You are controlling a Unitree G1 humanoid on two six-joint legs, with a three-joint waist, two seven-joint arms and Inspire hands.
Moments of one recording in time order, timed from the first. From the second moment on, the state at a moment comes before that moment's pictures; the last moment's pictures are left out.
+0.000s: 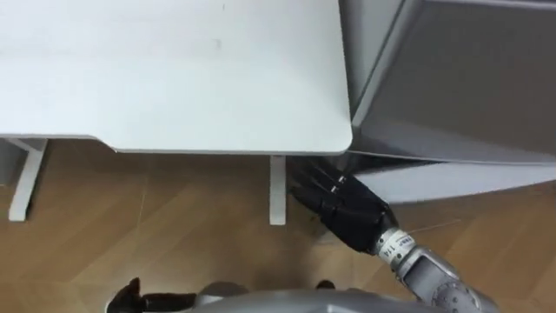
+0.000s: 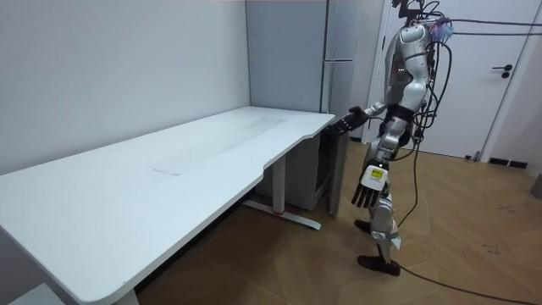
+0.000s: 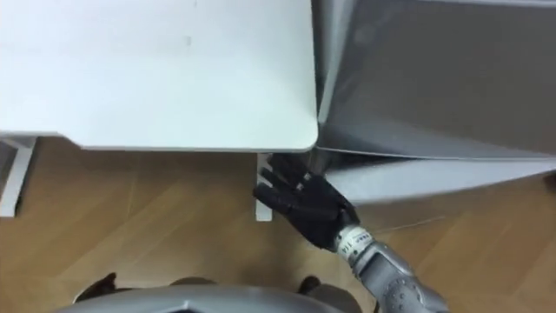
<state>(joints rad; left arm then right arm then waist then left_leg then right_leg) 0.27 0.28 -0.06 0.89 -0.33 0.12 0.08 0.22 -0.43 0.47 0.33 1.14 0.09 0.54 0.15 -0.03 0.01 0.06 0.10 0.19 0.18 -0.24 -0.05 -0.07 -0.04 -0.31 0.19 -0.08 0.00</state>
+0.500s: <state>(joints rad) 0.27 0.29 -0.08 0.90 -0.43 0.15 0.13 0.23 -0.43 0.44 0.21 1.02 0.25 0.81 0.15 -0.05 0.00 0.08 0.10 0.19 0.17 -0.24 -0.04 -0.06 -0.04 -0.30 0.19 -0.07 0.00</state>
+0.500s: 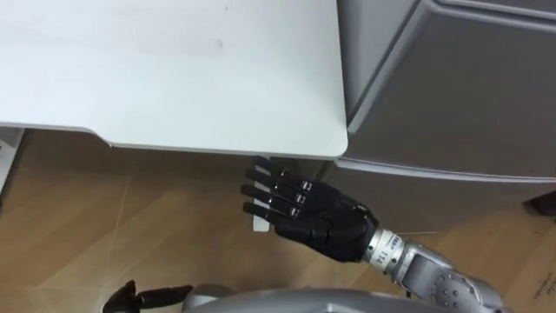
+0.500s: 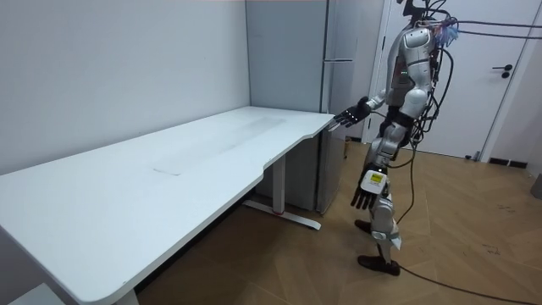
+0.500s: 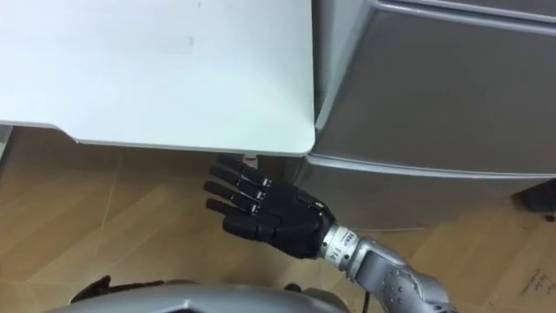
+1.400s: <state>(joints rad) 0.34 0.23 0.08 0.89 -0.44 0.10 0.22 0.27 -0.32 0.01 1.06 0.65 0.14 0.54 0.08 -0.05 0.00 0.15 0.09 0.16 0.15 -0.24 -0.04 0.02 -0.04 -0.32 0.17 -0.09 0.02</state>
